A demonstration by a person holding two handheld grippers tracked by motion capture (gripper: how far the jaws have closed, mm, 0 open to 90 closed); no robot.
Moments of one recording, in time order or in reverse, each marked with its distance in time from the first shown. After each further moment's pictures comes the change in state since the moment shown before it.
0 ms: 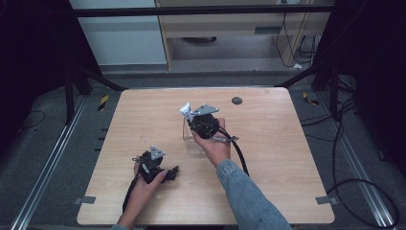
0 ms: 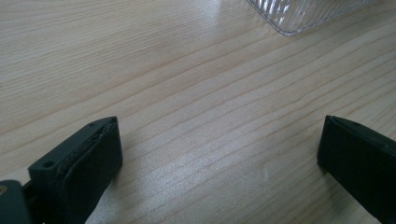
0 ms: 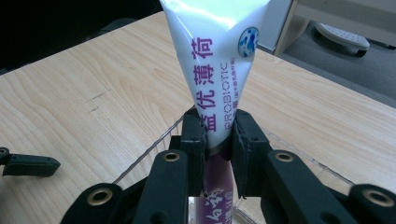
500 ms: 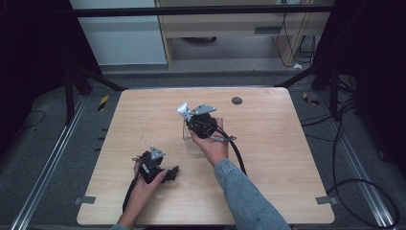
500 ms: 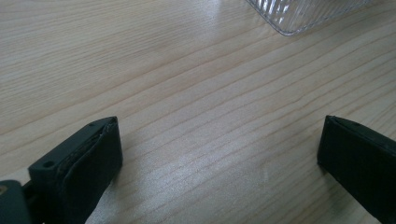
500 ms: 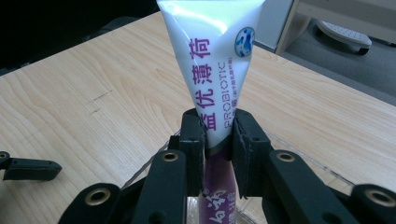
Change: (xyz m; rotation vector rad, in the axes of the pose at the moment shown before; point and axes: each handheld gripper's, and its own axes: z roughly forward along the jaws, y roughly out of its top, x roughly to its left) left arm 0.000 0.000 0.000 0.000 -0.001 0.001; right arm 0.004 0.003 0.005 0.008 0.002 0.007
